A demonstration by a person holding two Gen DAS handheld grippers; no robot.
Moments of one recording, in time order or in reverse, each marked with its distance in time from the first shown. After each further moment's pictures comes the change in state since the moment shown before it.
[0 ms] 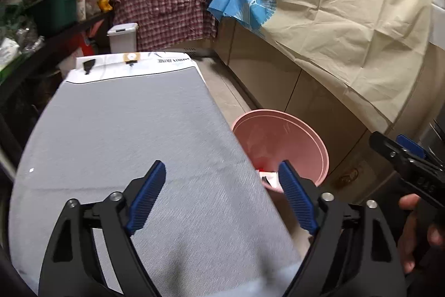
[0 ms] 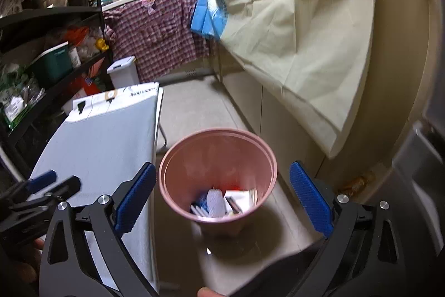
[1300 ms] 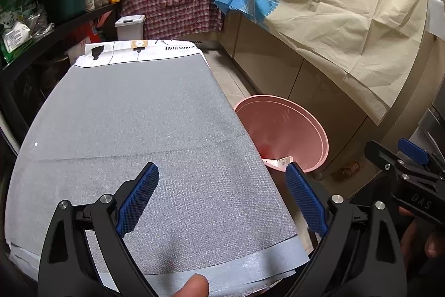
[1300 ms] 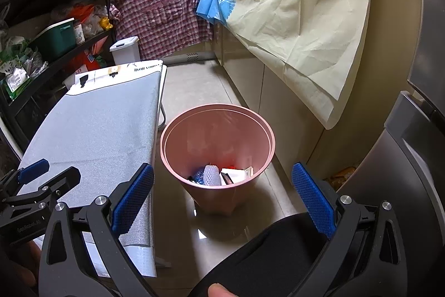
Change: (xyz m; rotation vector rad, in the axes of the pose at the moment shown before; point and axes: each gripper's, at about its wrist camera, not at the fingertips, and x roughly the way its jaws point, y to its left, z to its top) left arm -0.010 -0.003 -0.030 -0.028 0.020 0.016; right arm -0.010 0.008 -0.026 -0.063 0.057 -0.022
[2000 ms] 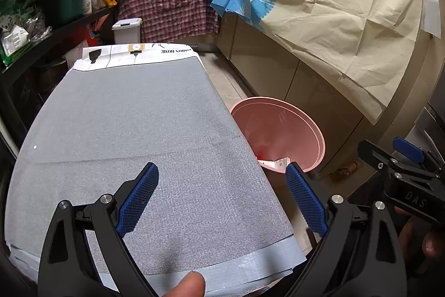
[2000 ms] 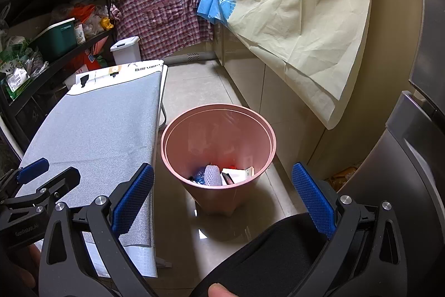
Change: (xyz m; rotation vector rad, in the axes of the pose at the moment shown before) left arm -0.003 -0.003 -0.001 0.013 -0.008 -0.009; right arm 0.000 0.001 0.000 0.001 -0.001 0.000
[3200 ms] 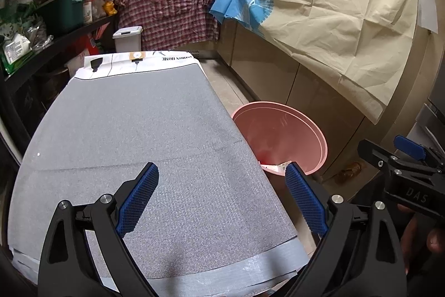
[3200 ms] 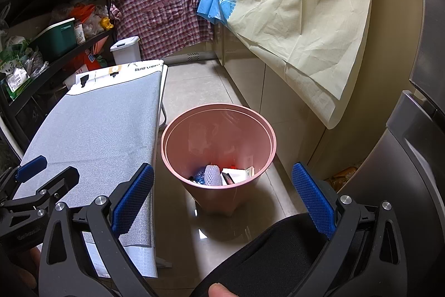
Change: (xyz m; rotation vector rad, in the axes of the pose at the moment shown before) left arm -0.004 0.002 -0.001 0.023 -0.041 0.011; right arm 0.000 0.000 0.000 -0.001 0.000 0.000
